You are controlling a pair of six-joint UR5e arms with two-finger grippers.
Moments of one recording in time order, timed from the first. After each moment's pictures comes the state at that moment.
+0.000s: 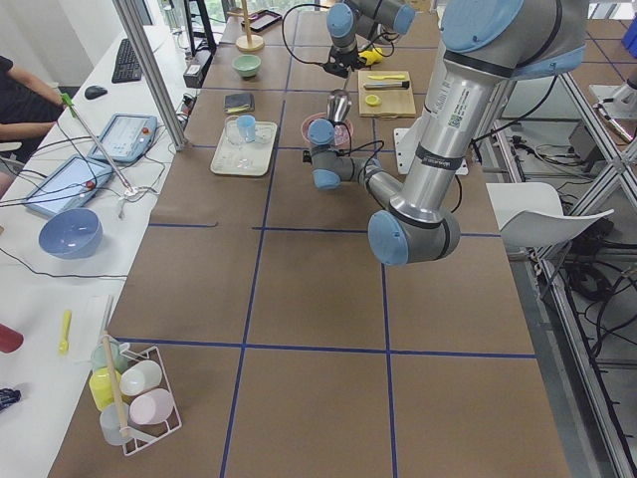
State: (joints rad) left arm -0.56 -2.03 -1.51 -2.46 -2.10 0.11; right arm 0.45 -0.54 1.86 -2.82 1.79 -0.07
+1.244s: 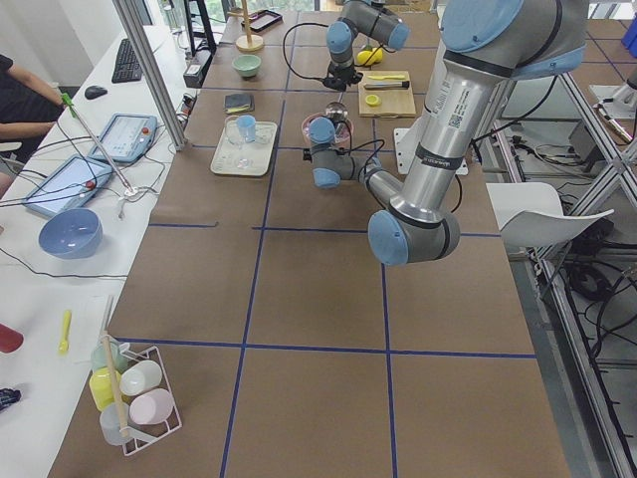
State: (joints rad) left arm -0.56 -2.03 -1.52 -2.46 -2.10 0.11; right arm 0.44 -0.69 1.85 -2.59 1.79 -0.08
